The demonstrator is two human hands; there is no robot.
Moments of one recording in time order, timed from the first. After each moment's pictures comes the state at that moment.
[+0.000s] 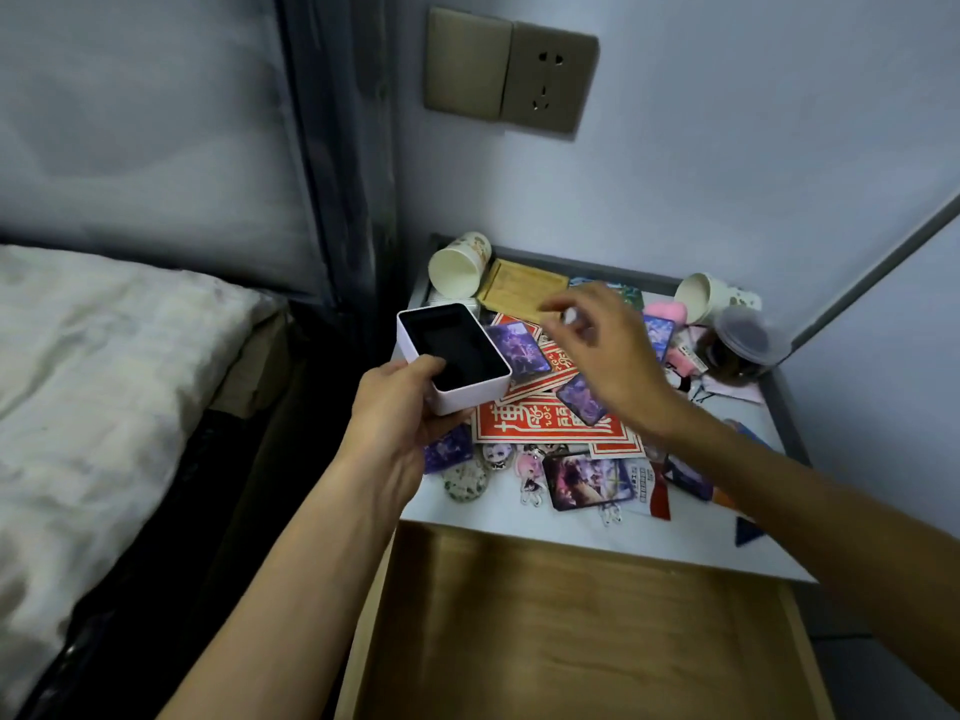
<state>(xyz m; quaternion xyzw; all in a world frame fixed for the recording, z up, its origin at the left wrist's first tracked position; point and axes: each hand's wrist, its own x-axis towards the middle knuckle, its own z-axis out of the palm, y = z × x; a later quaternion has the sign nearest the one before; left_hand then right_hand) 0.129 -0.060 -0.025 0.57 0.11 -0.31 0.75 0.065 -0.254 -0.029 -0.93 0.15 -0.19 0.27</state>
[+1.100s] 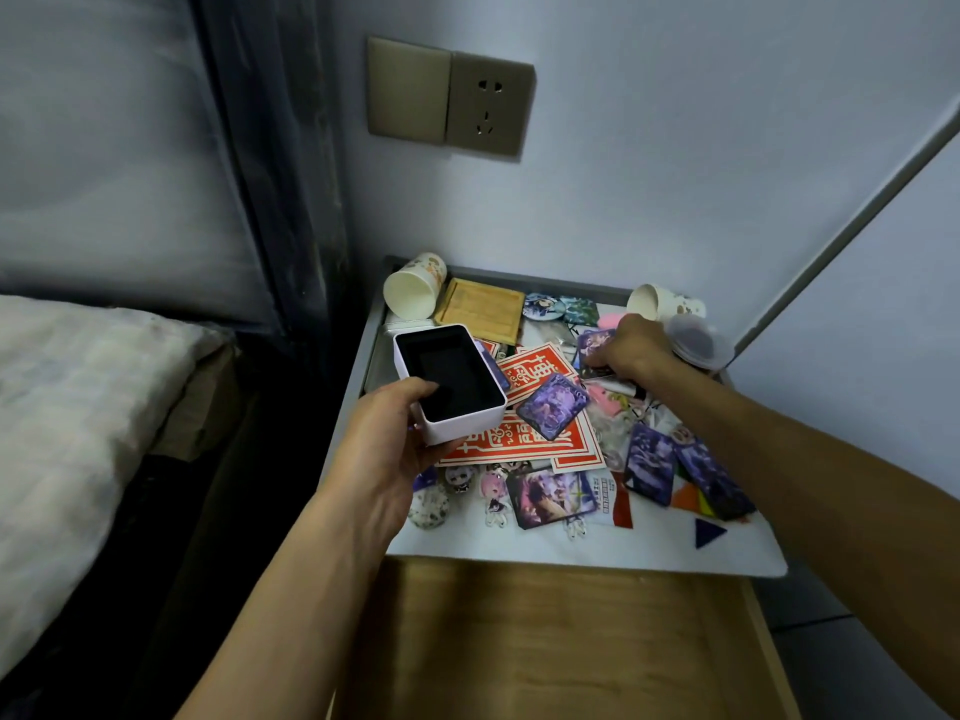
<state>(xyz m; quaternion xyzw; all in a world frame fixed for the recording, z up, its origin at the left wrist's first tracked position) 0.113 -0.076 -0.019 0.54 0.08 -0.38 0.75 0.068 -0.361 -0.043 -0.86 0.47 0.01 0.17</state>
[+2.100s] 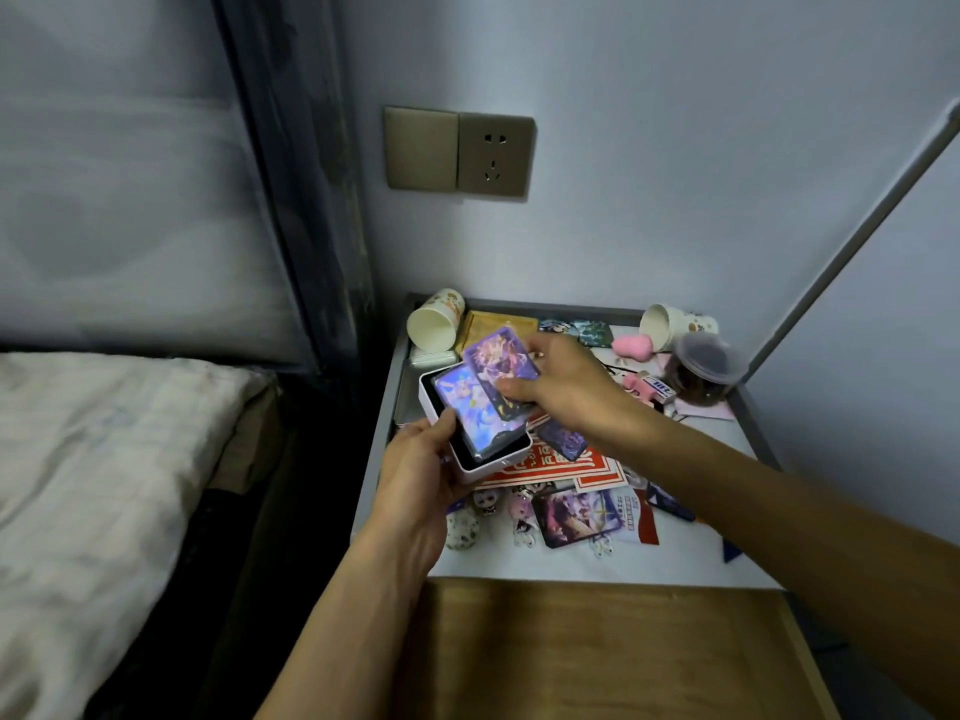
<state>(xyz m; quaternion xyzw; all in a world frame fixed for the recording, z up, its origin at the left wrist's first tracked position) 0.109 -0.073 -0.020 0.51 0.06 -0.38 0.77 0.071 -0.219 0.015 -0.83 0.28 -0.09 0.47</state>
